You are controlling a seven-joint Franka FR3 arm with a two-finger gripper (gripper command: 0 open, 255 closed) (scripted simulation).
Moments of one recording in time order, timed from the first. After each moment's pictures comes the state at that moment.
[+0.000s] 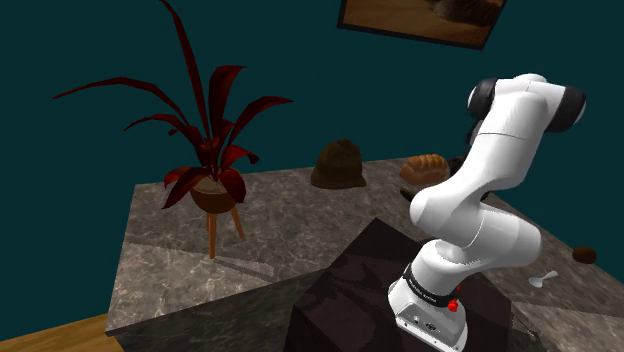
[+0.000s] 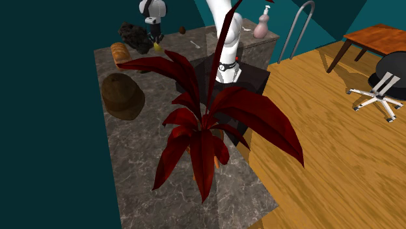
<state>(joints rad) -1.32 0.58 -0.31 -1.83 0.50 2.33 -3.01</state>
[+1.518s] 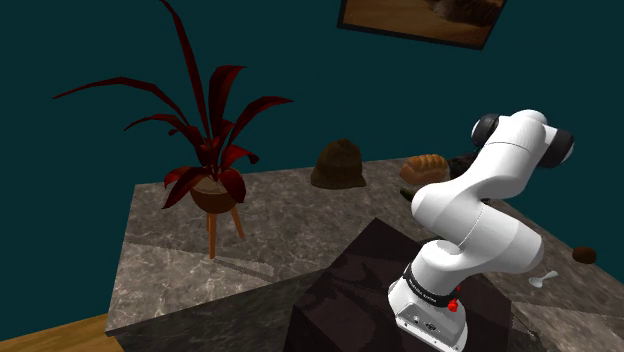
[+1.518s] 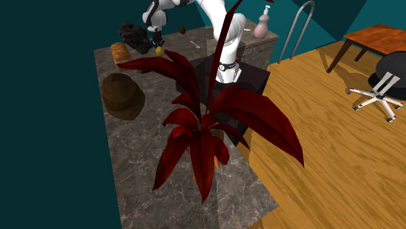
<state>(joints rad) -1.56 0.92 -0.14 -1.44 0.42 2.31 -3.02</state>
